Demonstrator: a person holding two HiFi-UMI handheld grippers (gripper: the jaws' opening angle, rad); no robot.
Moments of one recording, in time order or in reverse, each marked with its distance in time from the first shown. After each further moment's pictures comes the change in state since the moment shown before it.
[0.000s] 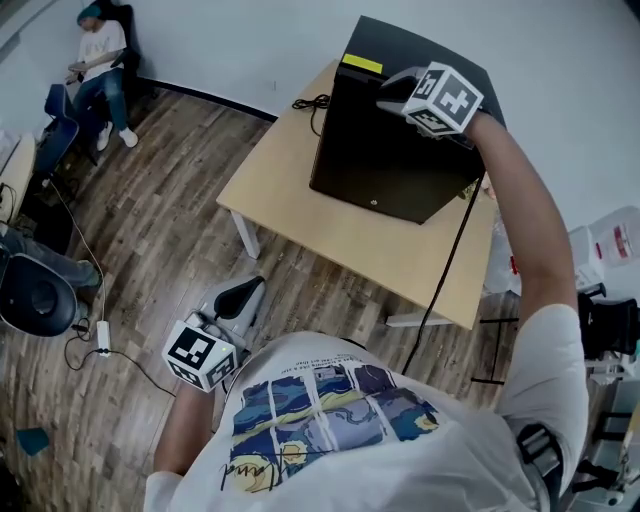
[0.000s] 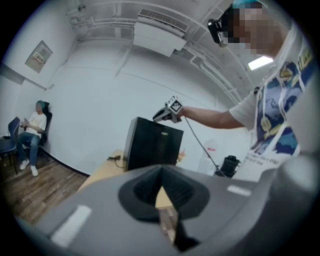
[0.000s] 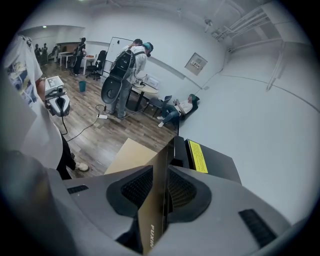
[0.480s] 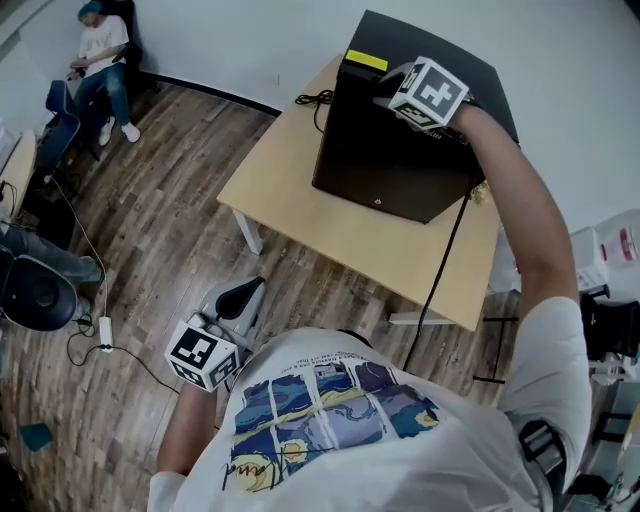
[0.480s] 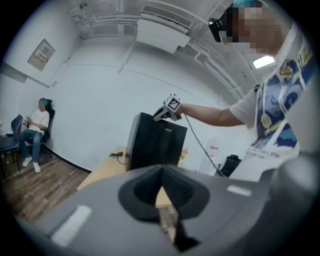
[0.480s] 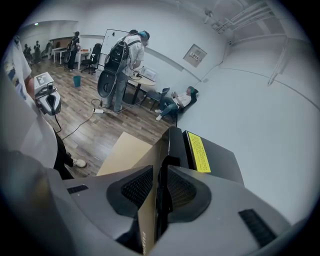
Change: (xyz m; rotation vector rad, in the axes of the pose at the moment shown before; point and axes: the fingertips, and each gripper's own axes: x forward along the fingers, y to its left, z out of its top) left arm 0.010 0.011 -0.010 -0.021 0.024 0.035; right arm 0.035 -0.014 -0.006 0.008 0.087 -0.021
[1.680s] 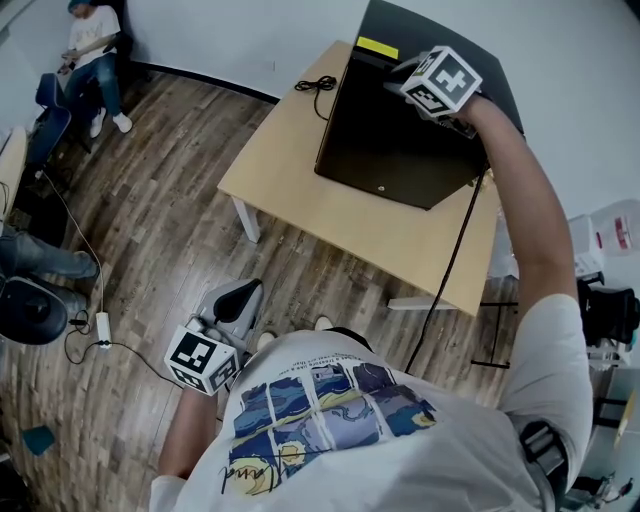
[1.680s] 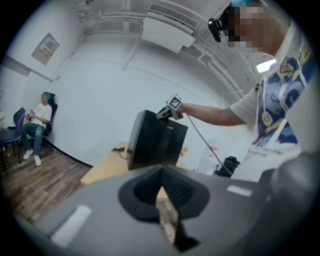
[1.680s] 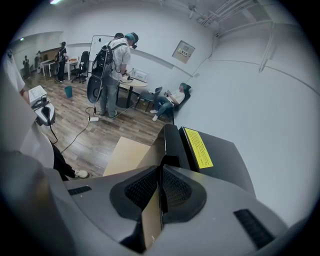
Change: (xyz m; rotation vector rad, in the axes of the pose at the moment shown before) left arm -0.028 0.013 -0.021 -0.048 0.025 -0.011; right arm 0.008 -0.002 -0.003 0.133 0.010 0.000
